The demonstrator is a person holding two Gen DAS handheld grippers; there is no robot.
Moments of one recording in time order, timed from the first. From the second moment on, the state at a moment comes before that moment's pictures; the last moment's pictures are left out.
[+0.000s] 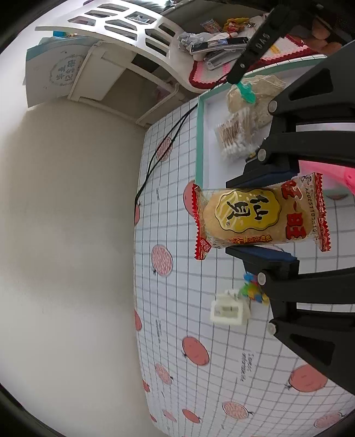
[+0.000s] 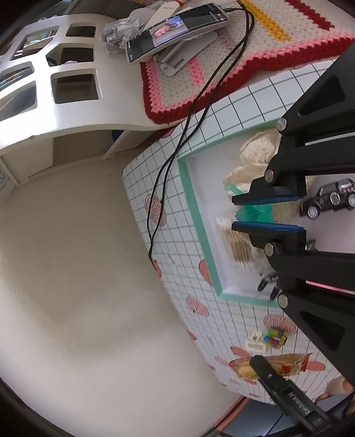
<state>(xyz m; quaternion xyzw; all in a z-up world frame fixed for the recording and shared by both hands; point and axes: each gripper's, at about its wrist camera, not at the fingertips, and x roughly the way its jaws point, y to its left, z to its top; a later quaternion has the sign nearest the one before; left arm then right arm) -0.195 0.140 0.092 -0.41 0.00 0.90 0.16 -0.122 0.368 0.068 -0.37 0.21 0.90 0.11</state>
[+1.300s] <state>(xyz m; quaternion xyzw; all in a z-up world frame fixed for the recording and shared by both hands) -0.244 0.211 0.043 -0.48 -0.01 0.85 0.20 -0.138 0.372 0.047 -0.39 0.19 0.89 0.12</state>
